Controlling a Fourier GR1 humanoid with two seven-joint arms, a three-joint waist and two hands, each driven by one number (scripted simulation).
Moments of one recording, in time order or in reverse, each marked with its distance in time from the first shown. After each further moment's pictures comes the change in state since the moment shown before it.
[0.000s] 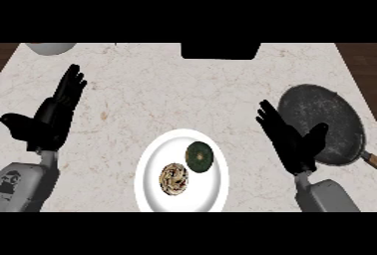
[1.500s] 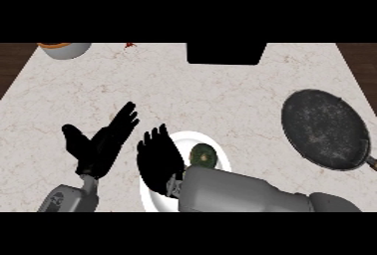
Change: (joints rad) left arm 0.123 -0.176 -0.147 -0.020 0.141 -0.110 0.174; right arm -0.774 0.265 0.827 0.150 1.046 0.480 0.659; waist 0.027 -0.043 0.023
